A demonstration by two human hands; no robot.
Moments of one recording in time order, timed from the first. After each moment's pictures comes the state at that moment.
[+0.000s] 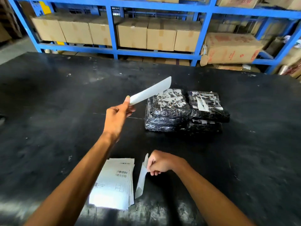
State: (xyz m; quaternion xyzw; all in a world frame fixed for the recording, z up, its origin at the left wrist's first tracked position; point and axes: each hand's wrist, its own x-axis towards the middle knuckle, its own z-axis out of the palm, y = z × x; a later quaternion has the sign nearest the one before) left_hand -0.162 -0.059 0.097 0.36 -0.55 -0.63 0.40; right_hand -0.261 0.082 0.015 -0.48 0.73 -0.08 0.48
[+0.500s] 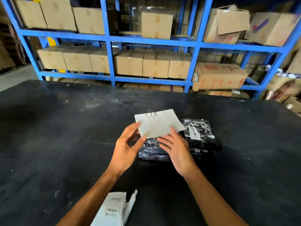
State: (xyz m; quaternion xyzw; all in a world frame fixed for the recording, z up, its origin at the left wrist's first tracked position) left_hand -0.183 -0.031 0.106 0.20 -0.72 -0.53 0.39; right_hand -0.320 0.074 0.108 -0.18 0.51 -0.75 0.39
